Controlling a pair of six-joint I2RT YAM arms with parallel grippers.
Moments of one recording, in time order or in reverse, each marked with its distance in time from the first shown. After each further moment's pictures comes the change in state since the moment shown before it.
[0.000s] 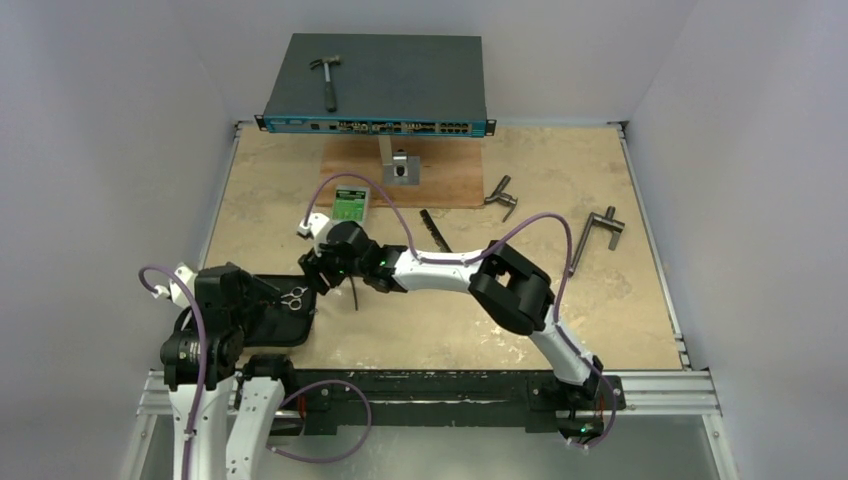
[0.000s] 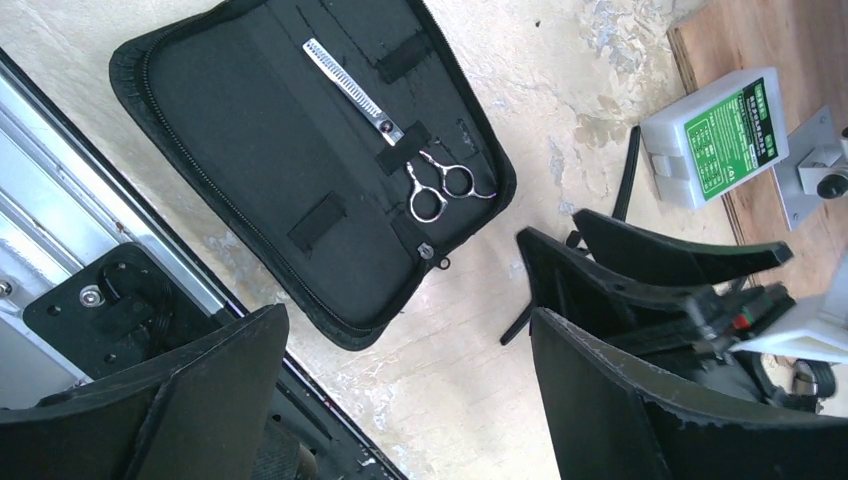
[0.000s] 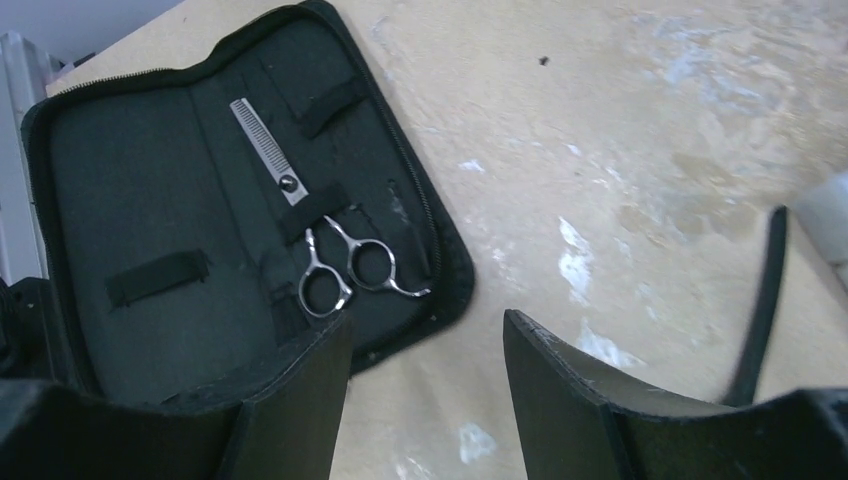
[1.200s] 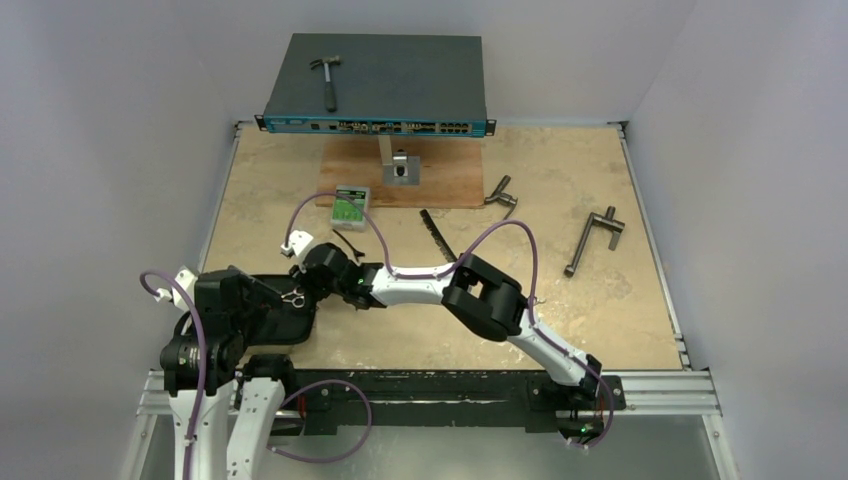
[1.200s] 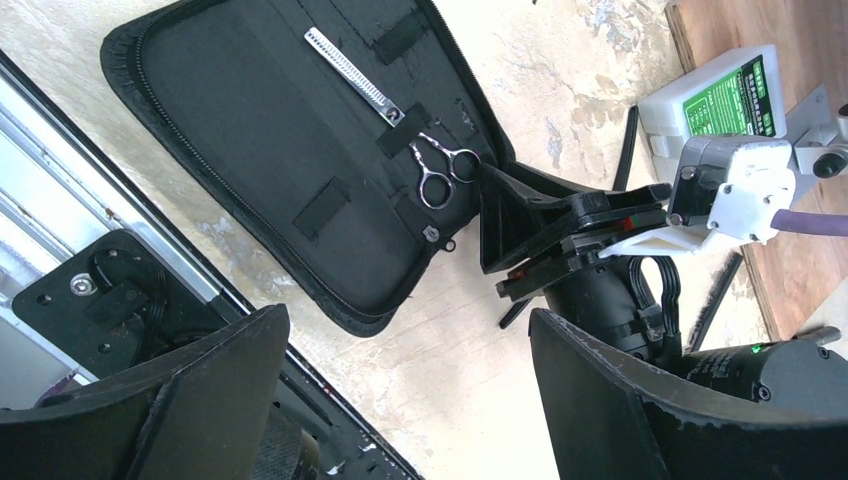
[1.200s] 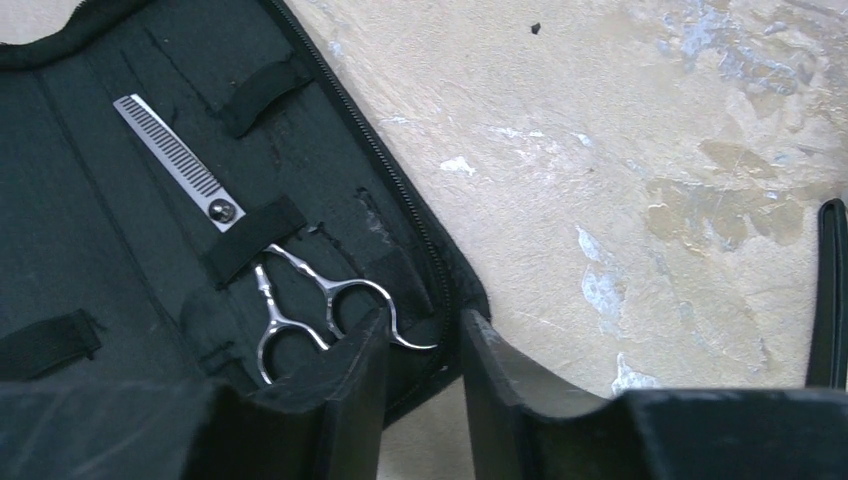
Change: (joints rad) left arm 0.000 -0.032 -0.010 -0.019 0.034 -0.001; right arm 0.083 0.197 0.187 -0.045 0.238 -0.047
